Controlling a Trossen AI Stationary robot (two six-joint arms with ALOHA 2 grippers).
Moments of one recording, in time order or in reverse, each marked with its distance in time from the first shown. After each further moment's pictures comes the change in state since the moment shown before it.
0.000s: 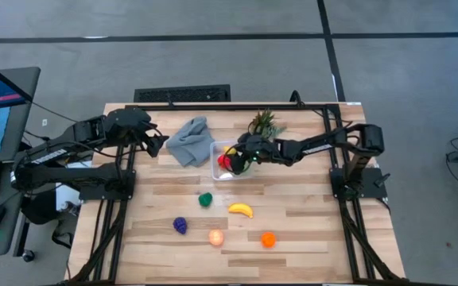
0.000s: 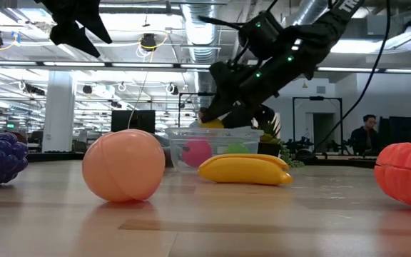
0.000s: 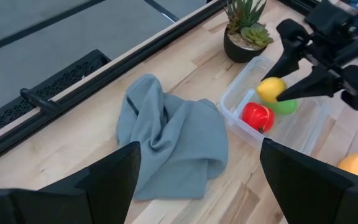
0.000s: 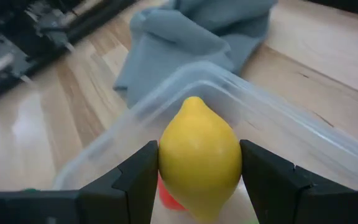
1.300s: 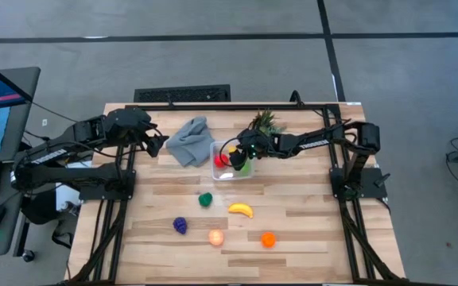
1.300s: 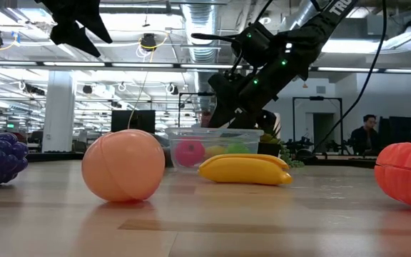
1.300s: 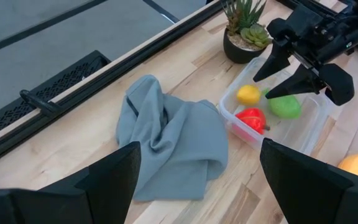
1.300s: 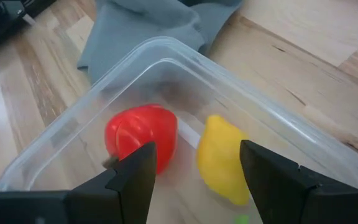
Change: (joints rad) left arm 0.000 0.000 0.000 0.003 0.000 0.003; right arm -0.053 0.022 0.061 -0.163 -0.055 -0.001
